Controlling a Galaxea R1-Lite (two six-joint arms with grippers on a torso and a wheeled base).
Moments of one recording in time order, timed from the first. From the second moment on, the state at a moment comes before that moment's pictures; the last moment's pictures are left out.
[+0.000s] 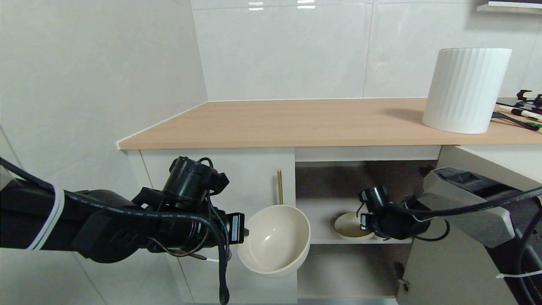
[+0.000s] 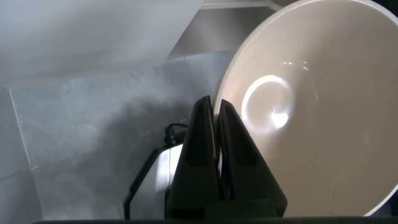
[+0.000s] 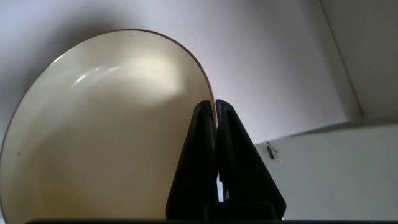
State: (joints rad) left arm -0.47 1.81 -0.88 -0.10 -0.15 -0.46; right arm 0.30 2.58 -1.36 -0.38 -0.45 0.36
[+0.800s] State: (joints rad) left arm -0.48 1.82 -0.88 -0.11 -0.13 -0.46; right arm 0.30 2.64 -1.54 -0.24 -0.45 0.36
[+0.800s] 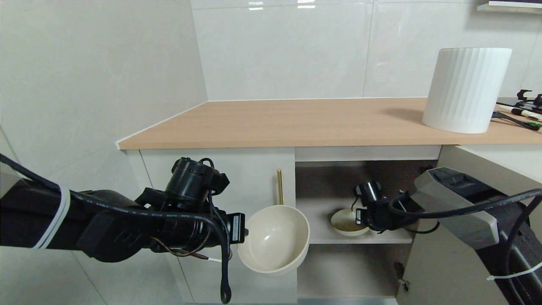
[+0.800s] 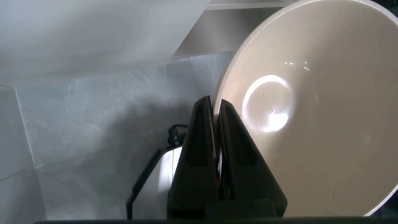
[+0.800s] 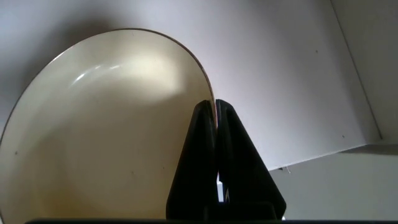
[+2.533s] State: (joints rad) left arm -0.48 1.82 -0.88 -0.11 -0.11 -0.46; right arm 0.40 2.33 -1.15 -0.16 -0.19 0.27
